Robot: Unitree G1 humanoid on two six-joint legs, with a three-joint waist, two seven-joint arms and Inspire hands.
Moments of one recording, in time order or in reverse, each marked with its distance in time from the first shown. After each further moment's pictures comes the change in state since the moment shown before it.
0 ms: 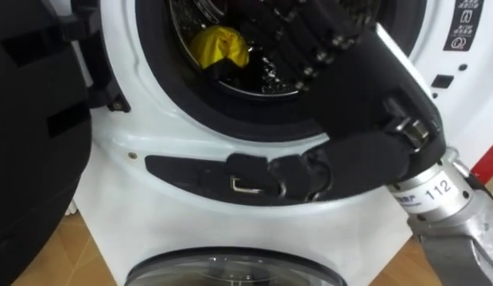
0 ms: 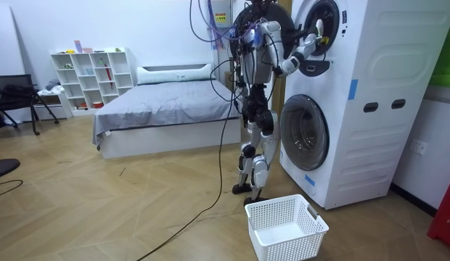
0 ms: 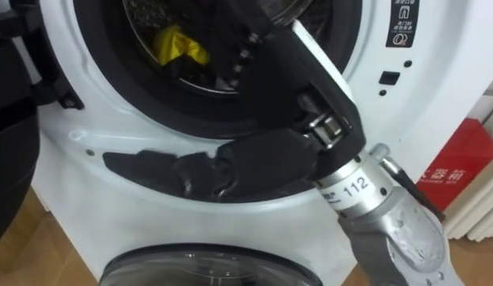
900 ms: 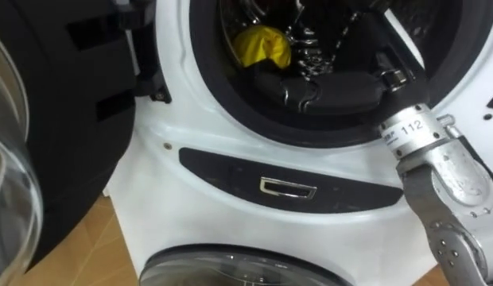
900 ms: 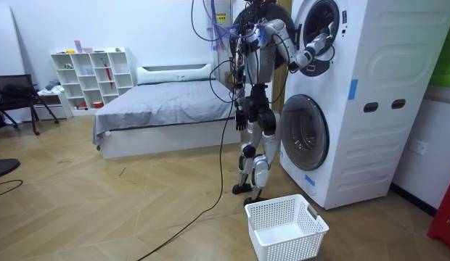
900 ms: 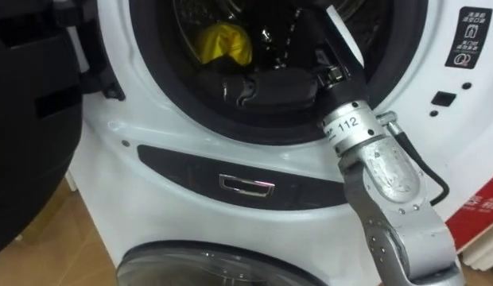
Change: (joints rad) left arm 0.027 -0.011 0.031 -0.041 0.154 0.126 0.039; right arm -0.289 -0.032 0.019 0.321 -0.091 0.071 -0.240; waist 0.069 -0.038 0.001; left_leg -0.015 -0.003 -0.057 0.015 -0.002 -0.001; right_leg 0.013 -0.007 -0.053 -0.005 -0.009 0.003
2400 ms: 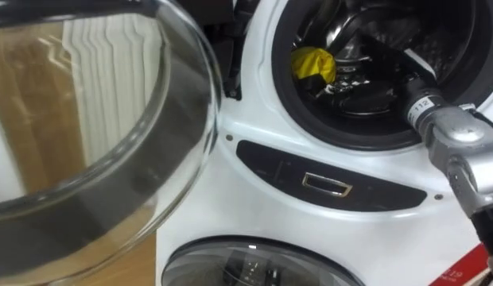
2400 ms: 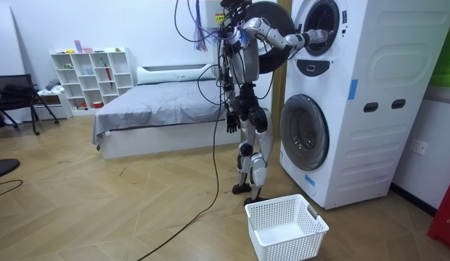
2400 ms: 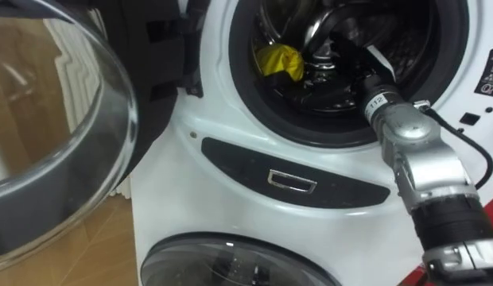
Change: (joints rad) left arm 0.006 0.019 0.049 -0.072 0.042 0.174 -0.025; right arm -0.345 -0.136 0.010 0.766 -0.230 0.175 0.038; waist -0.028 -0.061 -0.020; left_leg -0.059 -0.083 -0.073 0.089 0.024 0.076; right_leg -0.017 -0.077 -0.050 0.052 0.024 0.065
